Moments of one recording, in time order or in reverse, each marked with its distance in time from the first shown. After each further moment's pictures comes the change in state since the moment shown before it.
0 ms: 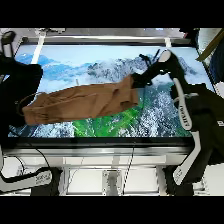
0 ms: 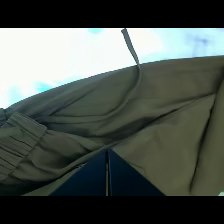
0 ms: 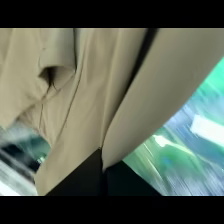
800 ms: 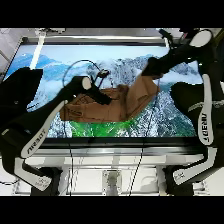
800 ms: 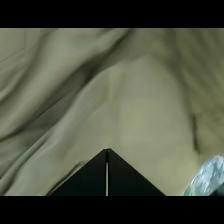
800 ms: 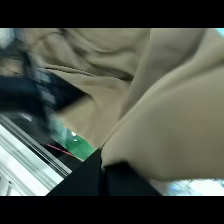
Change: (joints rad) left arm -0.657 -0.336 -0.128 -0.036 0.302 0.018; right arm 0.022 0.249 -0.003 0.105 -0.016 -0.011
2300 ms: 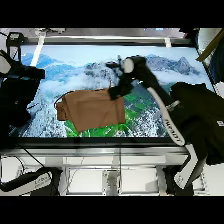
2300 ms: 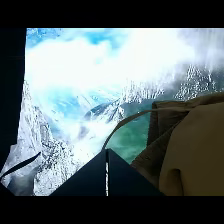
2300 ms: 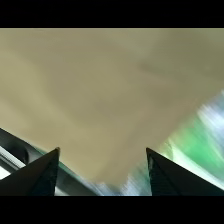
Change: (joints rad) left arm 0.577 0.438 0.001 0.356 -0.148 -0.105; right arm 0.357 -0.182 -0.014 -0.427 0.013 0.043
